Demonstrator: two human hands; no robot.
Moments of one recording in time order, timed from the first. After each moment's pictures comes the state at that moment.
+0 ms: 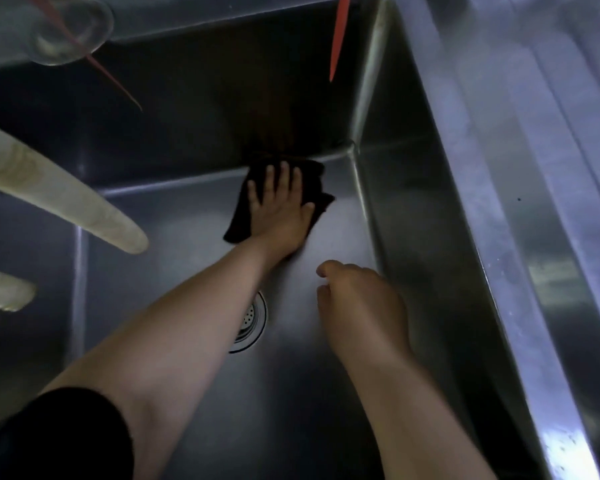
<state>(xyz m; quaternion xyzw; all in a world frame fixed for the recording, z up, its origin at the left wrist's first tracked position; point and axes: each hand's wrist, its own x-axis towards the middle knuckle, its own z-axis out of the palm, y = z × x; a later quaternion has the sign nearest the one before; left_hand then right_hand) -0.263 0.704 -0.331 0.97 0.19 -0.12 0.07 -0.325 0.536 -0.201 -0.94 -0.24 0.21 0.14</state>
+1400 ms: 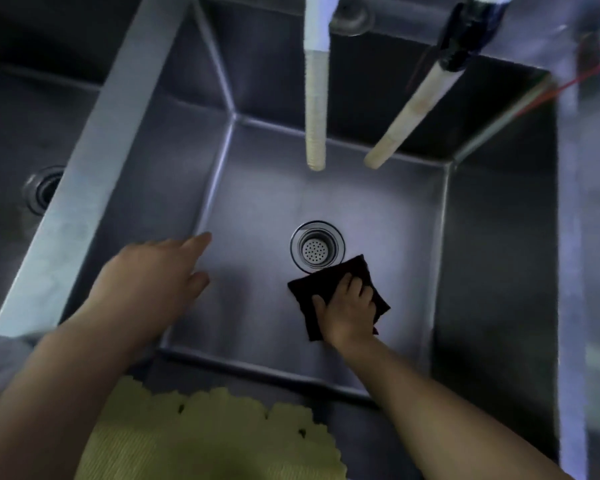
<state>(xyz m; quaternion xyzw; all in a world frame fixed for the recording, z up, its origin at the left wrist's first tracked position) -0.625 0.768 -0.086 0.92 0.33 -0.19 0.08 -0.478 0.574 -0.258 -0.92 -0.28 0.26 -0.03</state>
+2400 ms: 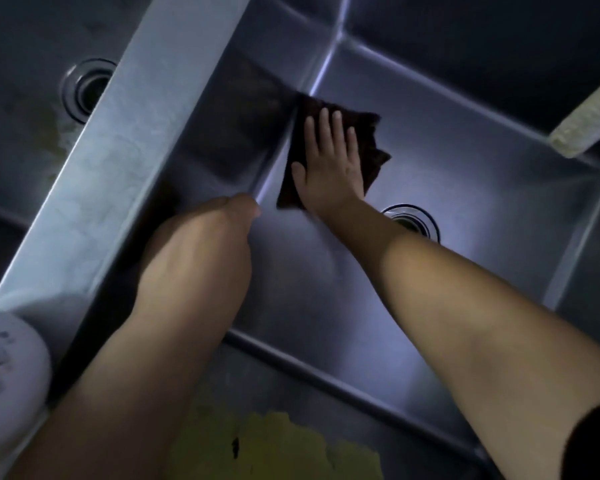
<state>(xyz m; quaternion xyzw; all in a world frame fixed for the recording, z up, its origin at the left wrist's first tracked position) -0.653 0.788 -0.146 0.85 0.50 -0.02 0.14 -0.472 0.812 -0.321 -0.80 -0.59 0.10 -0.02</state>
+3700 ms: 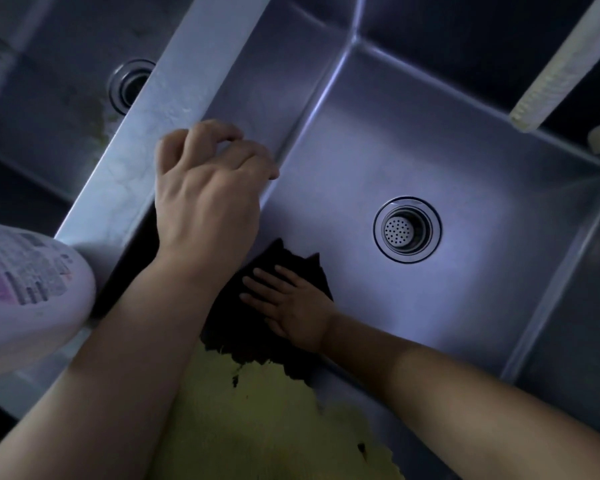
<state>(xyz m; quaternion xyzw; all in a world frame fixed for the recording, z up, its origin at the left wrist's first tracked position) -0.647 0.784 -0.130 0.90 0.42 0.15 -0.05 -0.575 0.644 -0.320 -0.47 -0.86 0.19 -0.01</state>
